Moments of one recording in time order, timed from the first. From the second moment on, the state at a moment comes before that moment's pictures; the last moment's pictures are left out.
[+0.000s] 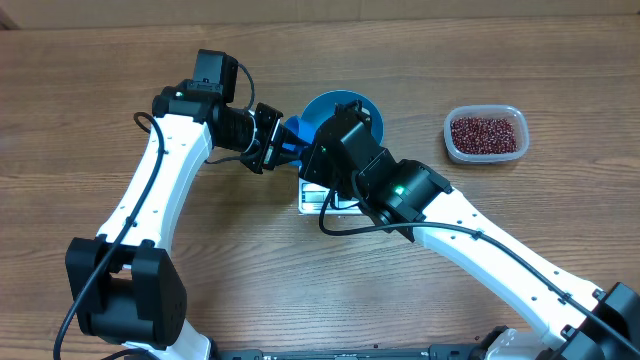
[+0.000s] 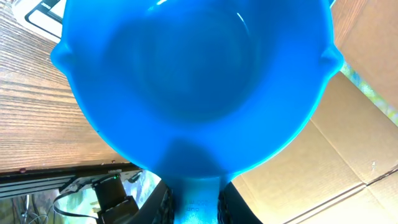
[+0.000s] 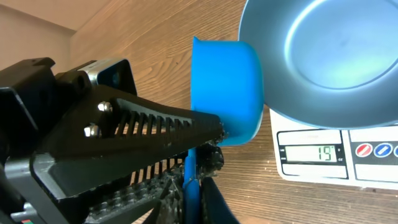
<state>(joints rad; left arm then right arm) -0.16 1.77 1.49 -0.99 0.82 -1.22 0.77 1.55 1.30 -0.51 0.02 1.04</state>
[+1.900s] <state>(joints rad) 0.11 1.76 1.49 -0.65 1.06 -0.56 0.17 1.56 1.98 -1.37 -0.23 0.39</state>
